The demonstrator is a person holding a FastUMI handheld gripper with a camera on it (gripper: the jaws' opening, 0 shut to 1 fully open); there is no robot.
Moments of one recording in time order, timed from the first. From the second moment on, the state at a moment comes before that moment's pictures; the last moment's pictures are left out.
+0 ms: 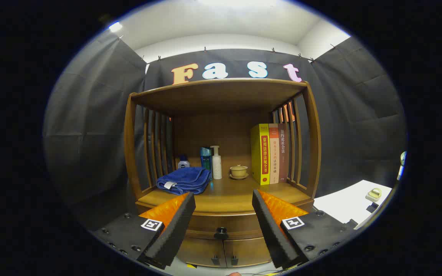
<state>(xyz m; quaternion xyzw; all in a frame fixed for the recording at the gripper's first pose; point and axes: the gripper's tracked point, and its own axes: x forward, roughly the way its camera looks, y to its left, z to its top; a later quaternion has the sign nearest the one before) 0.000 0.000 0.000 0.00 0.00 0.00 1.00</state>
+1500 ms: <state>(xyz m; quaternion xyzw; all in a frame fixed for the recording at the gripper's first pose) 0.063 -0.009 -0.141 -0.02 0.14 -0.01 0.99</state>
